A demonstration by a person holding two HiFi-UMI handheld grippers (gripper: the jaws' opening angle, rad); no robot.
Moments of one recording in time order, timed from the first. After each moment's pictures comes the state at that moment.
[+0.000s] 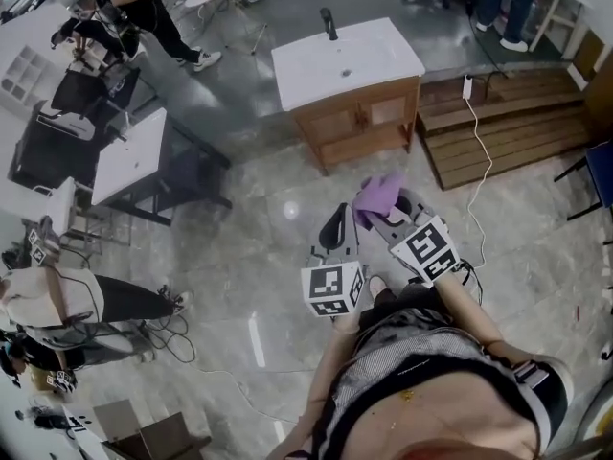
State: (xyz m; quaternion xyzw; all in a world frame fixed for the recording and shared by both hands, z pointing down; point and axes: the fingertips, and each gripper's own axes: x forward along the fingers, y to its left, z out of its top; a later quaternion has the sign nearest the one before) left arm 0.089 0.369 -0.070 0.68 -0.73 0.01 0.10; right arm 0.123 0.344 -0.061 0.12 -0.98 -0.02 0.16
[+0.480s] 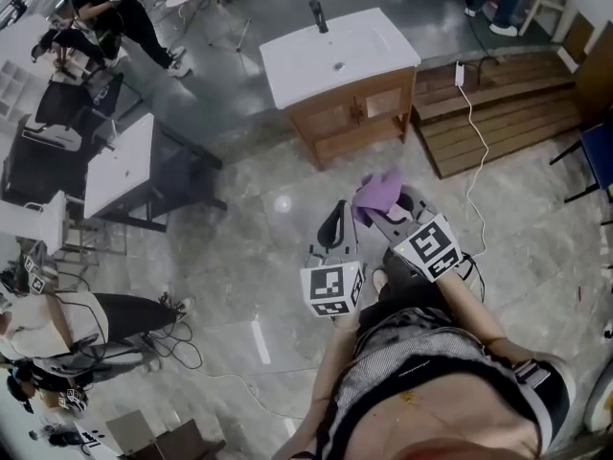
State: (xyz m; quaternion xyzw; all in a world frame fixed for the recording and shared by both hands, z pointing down) left arm 0.060 0.357 -0.064 0.70 -0.71 0.02 0.09; right arm 0.097 0.333 -0.055 0.14 -0.98 -0.01 0.16
